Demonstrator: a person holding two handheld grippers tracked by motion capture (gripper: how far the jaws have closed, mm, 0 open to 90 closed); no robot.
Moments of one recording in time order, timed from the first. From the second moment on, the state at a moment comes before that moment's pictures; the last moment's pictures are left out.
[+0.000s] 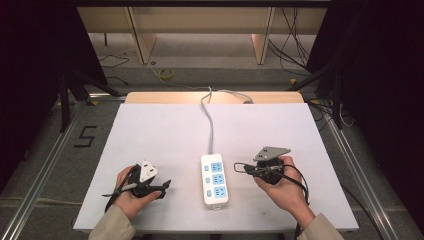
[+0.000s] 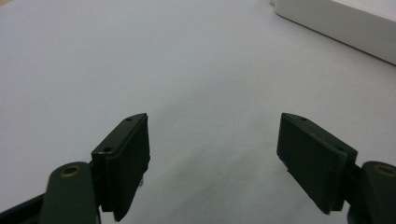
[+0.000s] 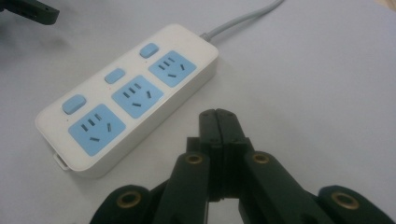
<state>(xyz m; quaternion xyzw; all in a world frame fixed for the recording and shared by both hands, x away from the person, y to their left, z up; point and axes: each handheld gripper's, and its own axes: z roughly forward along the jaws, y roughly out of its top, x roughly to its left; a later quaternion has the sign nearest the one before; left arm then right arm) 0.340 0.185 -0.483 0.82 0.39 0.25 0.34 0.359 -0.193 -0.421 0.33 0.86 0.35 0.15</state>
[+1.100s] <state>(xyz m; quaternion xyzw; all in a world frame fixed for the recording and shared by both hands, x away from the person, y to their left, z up) 0.340 0.184 -0.483 0.82 0.39 0.25 0.34 0.372 -0.168 -0.414 0.31 0.87 0.35 0.15</state>
